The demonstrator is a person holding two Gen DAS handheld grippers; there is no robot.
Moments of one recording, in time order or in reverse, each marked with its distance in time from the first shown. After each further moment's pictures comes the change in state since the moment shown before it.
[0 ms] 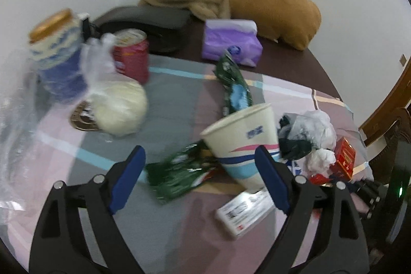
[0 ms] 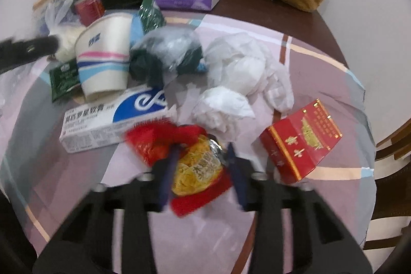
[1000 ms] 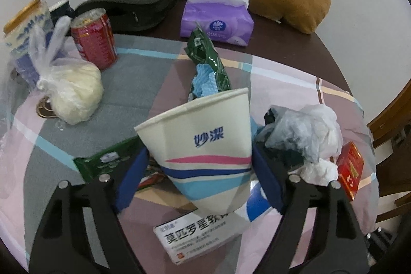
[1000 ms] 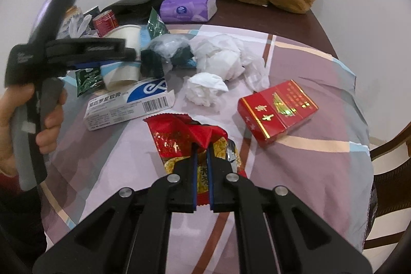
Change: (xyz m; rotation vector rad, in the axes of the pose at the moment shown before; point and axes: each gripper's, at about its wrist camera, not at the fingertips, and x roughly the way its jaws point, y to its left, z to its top) left arm 0.046 -0.054 -0.003 -0.023 0.054 0.075; right arm -0.050 -0.032 -0.040 0.040 -0.093 0.088
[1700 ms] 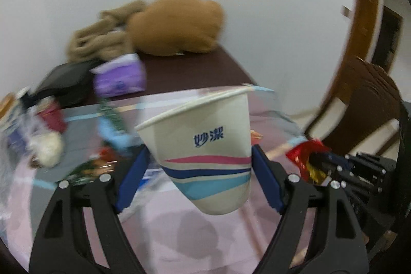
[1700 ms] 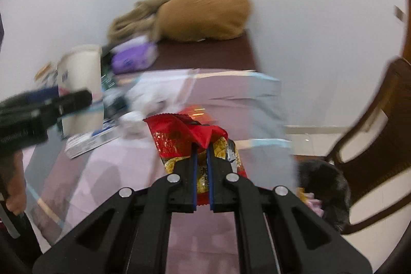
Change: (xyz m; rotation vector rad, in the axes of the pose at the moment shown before) left arm -0.122 -0.153 -0.054 0.379 -0.197 -0.242; right arm -0.102 -0.106 -0.035 0.206 -0.224 -0.152
